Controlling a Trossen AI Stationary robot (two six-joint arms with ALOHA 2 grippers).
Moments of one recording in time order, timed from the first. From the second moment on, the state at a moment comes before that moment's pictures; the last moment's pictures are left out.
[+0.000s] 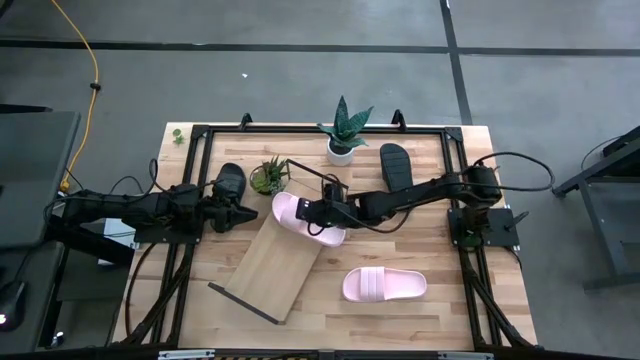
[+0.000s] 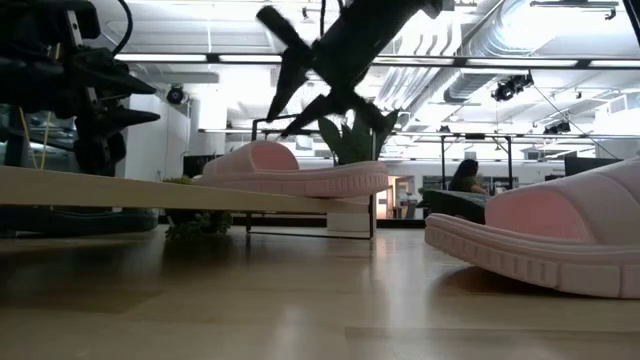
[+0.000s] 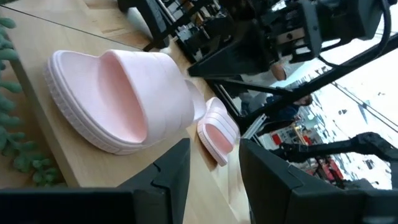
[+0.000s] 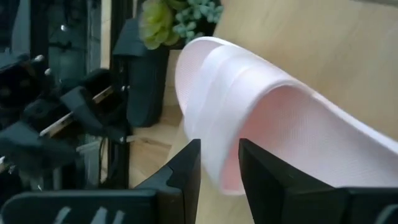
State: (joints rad) left arm 0.13 0.19 0.01 0.02 0.08 -0.92; right arm 0.12 1.89 1.40 -0.27 0.36 1.58
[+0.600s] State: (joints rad) left arm 0.13 0.19 0.01 0.03 0.10 -0.92; right arm 0.25 1.61 1.40 -0.86 0.34 1.43
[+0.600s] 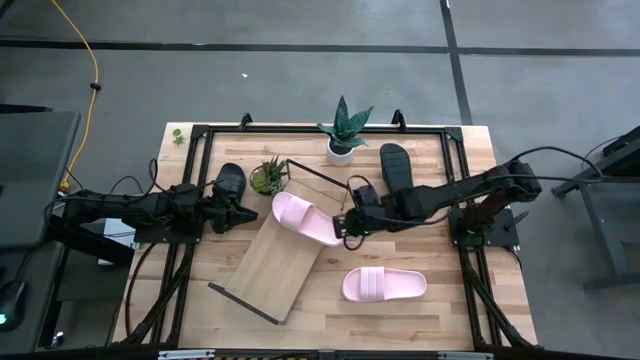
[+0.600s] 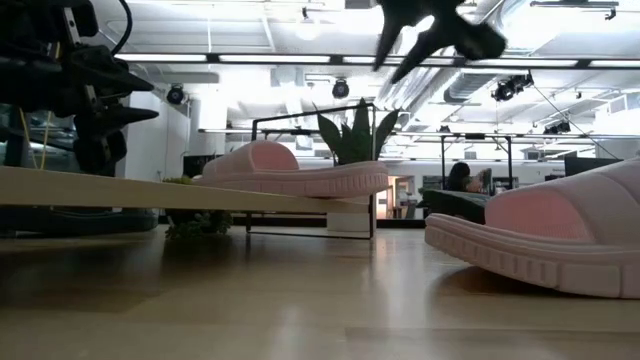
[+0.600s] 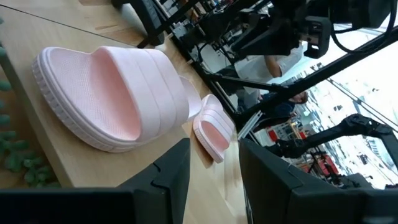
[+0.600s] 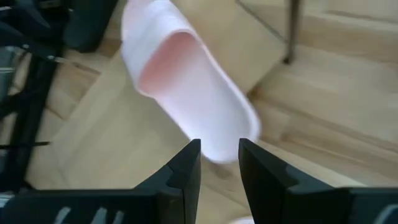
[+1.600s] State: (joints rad) left arm 0.13 0.19 0.01 0.02 0.07 -0.97; right arm 0.41 1.53 0.65 0.12 0.66 1.98
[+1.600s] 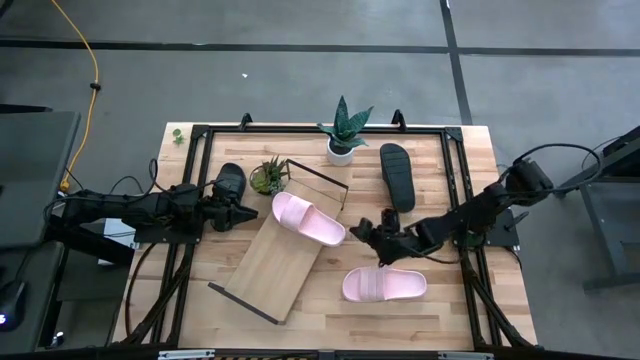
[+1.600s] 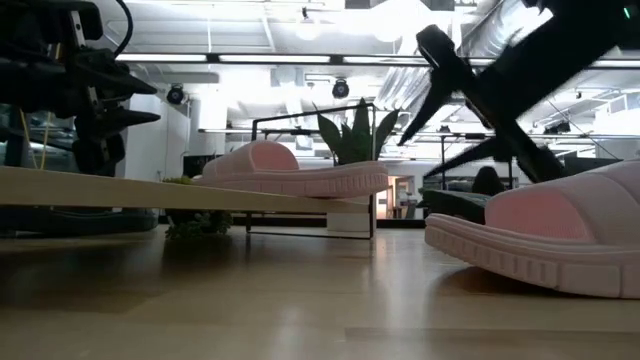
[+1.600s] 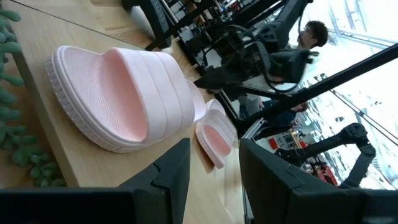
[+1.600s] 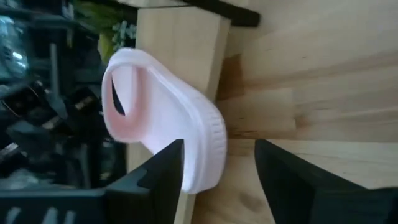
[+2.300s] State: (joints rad) left arm 0.13 0.19 0.01 0.02 0.06 -0.97; right arm 0.32 1.54 0.57 0.38 0.54 1.82
